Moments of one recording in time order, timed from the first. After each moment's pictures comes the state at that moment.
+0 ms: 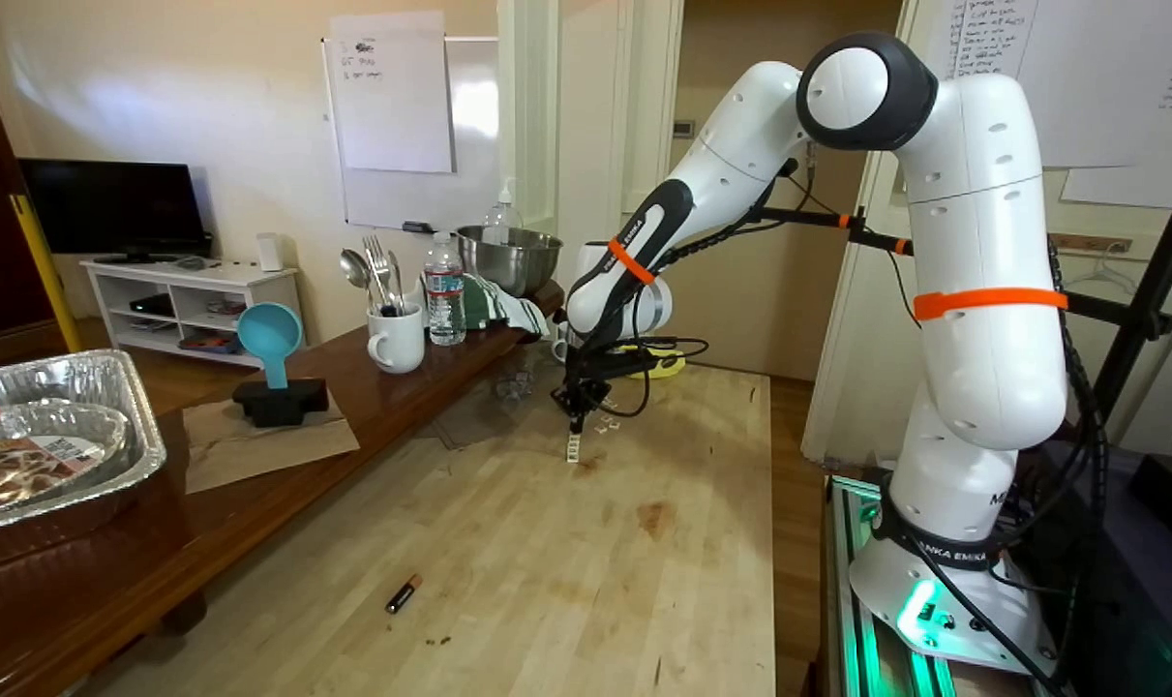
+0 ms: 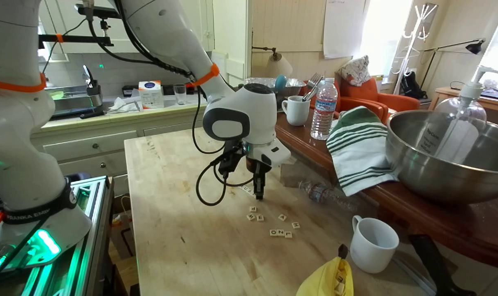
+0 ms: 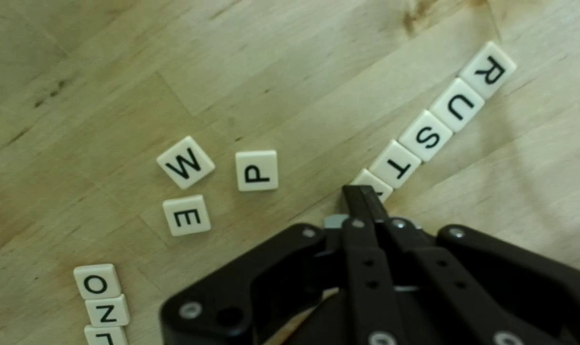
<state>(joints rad) -0.17 0.33 -0.05 -2.28 0.18 2.69 0.09</state>
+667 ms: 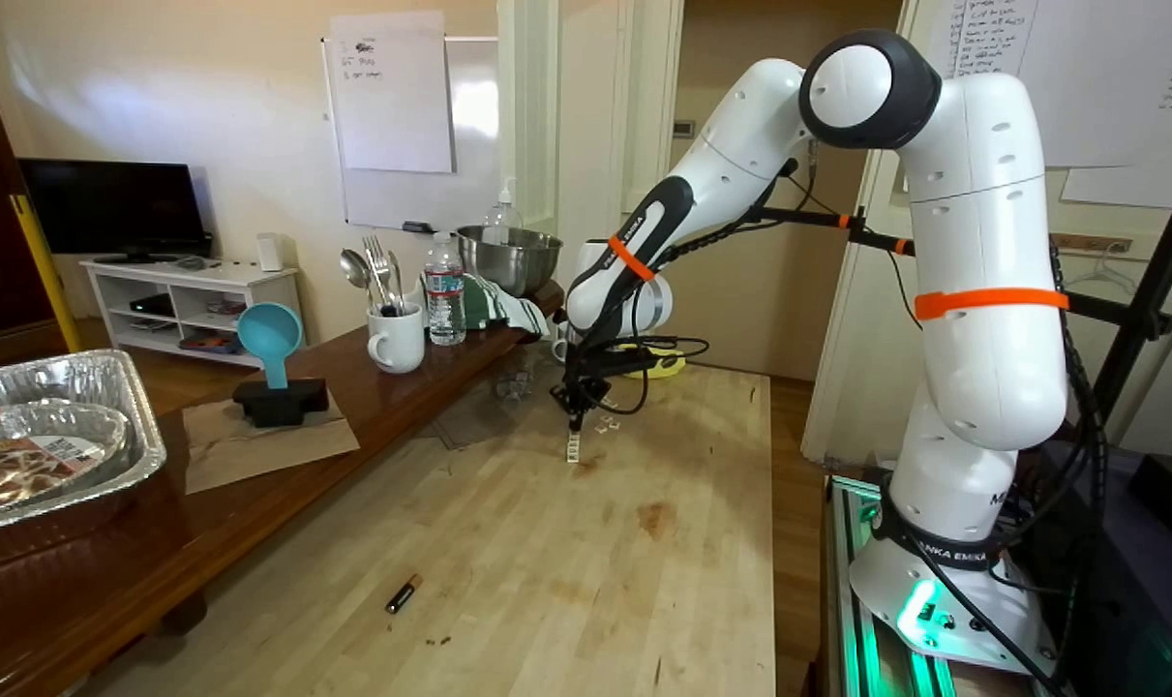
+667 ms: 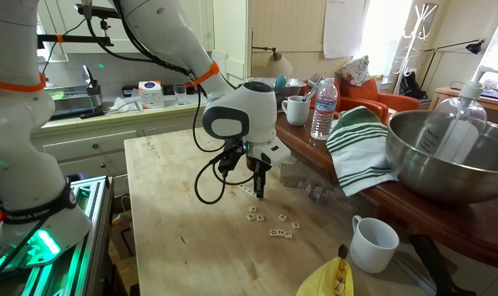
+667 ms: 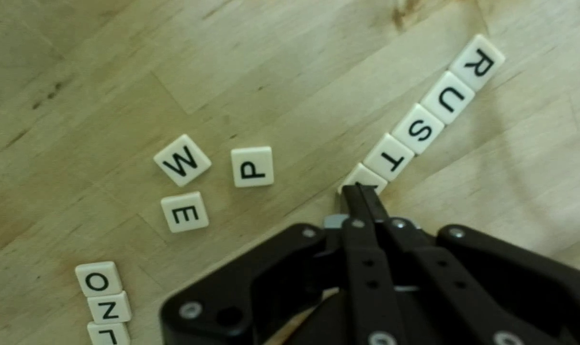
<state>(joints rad) -0.17 0.32 -0.06 -2.28 0.19 2.69 0.10</state>
